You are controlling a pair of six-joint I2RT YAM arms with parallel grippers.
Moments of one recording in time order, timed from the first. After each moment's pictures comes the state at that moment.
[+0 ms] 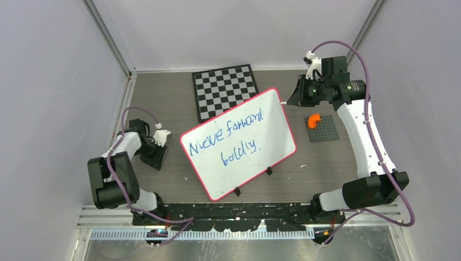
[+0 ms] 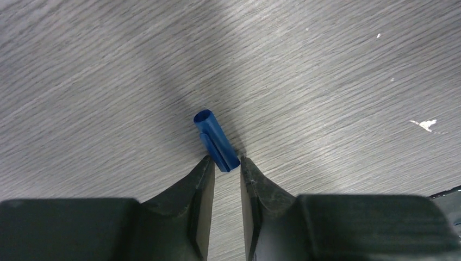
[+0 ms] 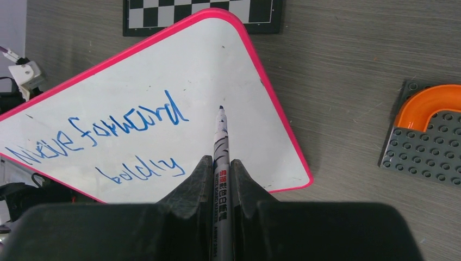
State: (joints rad) left arm 0.24 1.44 0.76 -0.78 0.23 0.68; right arm 0.12 1.40 1.60 -0.98 -0.36 0.16
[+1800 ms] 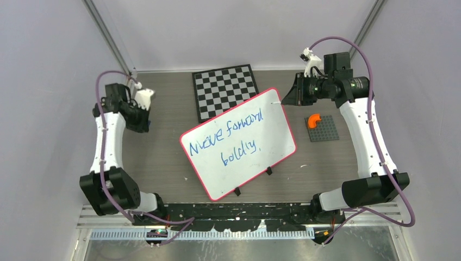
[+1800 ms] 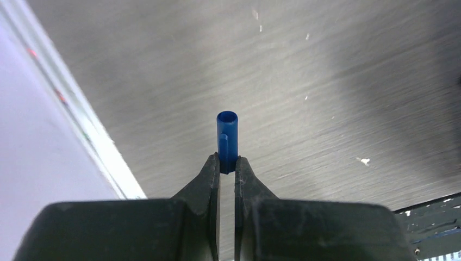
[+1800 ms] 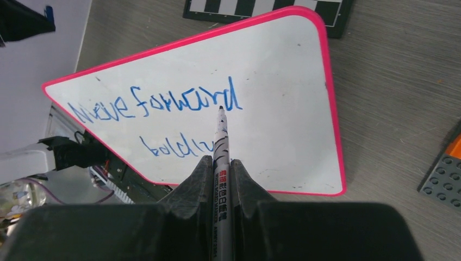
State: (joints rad) left arm 0.24 1.39 1.23 -1.00 0.26 0.58; right arm 0.12 1.42 1.68 -1.05 -0.54 0.10
